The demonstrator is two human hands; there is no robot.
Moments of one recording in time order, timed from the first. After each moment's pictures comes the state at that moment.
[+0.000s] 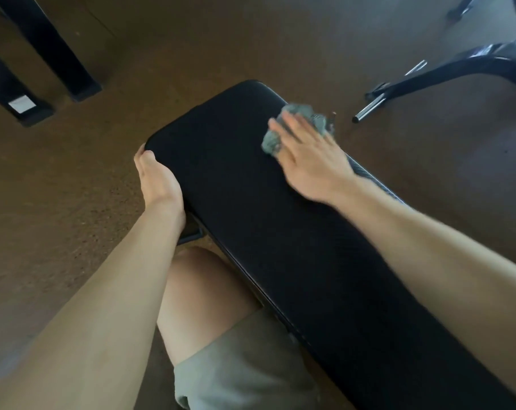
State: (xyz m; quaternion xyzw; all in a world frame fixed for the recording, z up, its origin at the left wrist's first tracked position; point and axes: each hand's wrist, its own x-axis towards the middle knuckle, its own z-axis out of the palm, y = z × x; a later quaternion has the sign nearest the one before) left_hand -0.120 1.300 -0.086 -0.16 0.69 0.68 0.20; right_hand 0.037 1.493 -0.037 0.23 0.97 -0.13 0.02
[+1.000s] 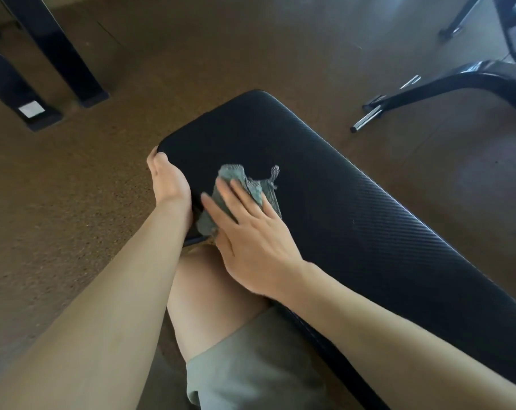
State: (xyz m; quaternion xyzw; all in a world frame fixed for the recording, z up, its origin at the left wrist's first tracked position) left_hand -0.111 1.296 -0.067 -0.15 0.69 0.67 0.21; right_hand 0.066 1.347 -0.043 0.10 0.98 -0.14 0.01
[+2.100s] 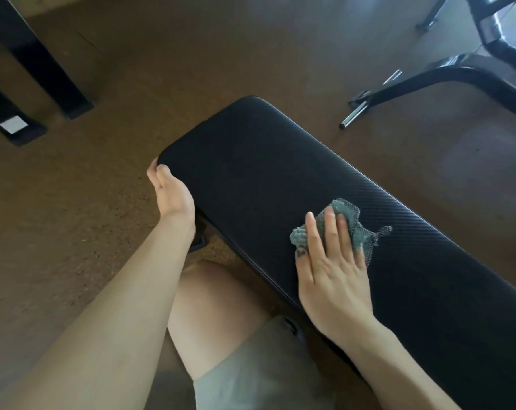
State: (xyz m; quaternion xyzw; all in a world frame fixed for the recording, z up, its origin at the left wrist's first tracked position) left_hand -0.106 1.292 -0.065 -0.08 0.70 0.67 0.23; right_hand 0.147 1.345 -0.038 0.42 0.89 -0.16 0.04
